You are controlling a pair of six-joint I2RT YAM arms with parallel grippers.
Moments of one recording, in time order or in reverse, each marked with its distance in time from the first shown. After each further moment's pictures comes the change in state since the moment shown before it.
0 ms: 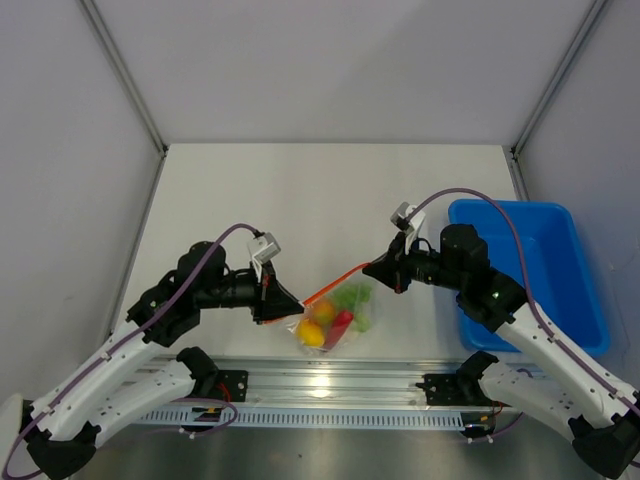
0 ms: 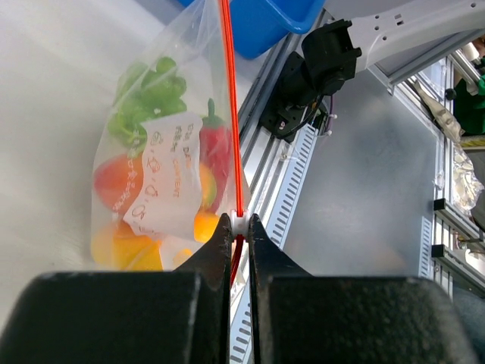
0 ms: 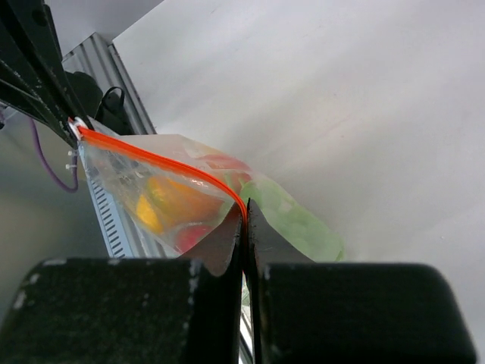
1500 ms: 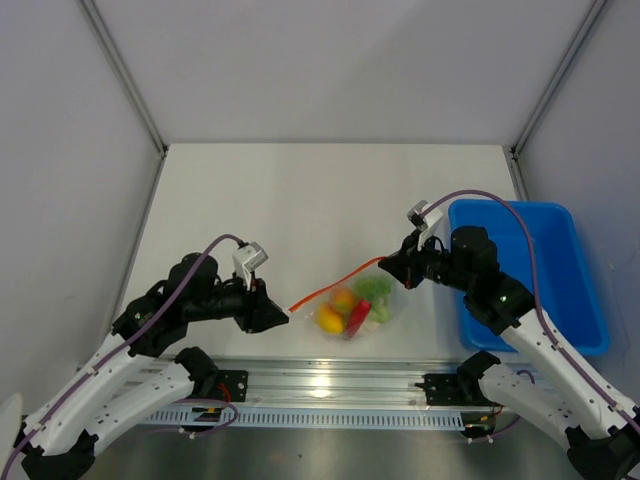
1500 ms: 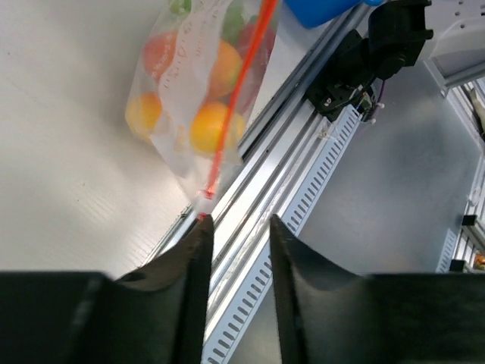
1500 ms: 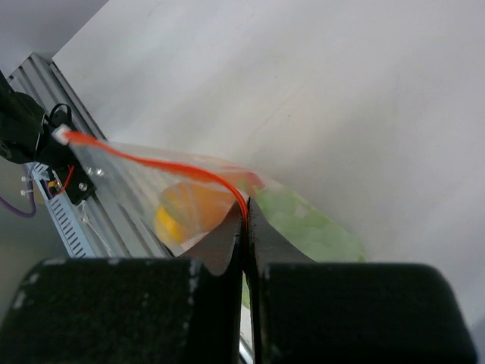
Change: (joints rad) left arm 0.009 -0.092 0.000 -0.225 -0.151 -0.014; right arm -0.090 -0.056 -0.026 -0.051 0.084 0.004
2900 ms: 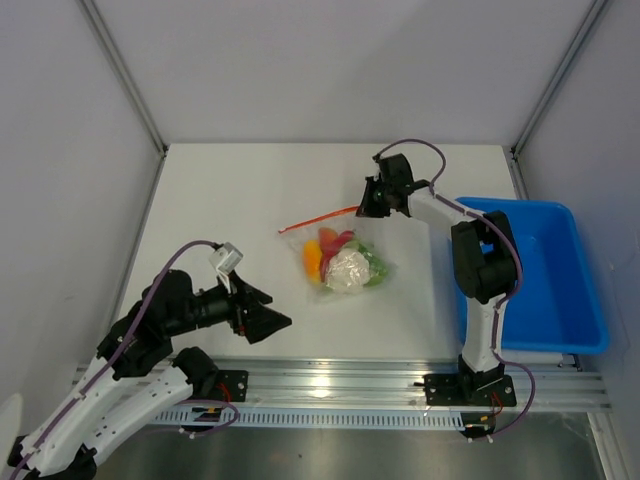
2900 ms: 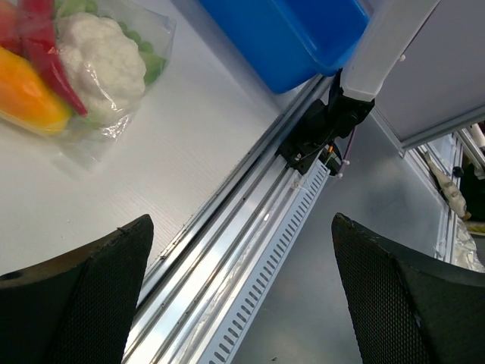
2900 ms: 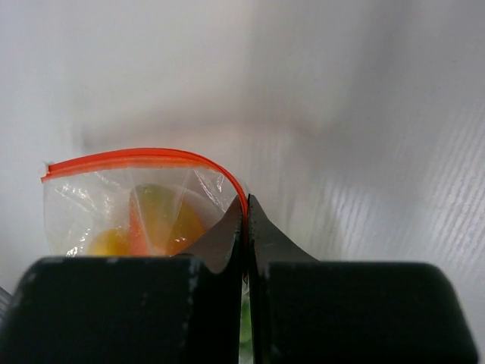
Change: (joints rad) left arm 0.003 -0.169 -0.060 0.115 -0.055 -0.150; right arm -0.178 1.223 0.680 0.050 0.145 0.300
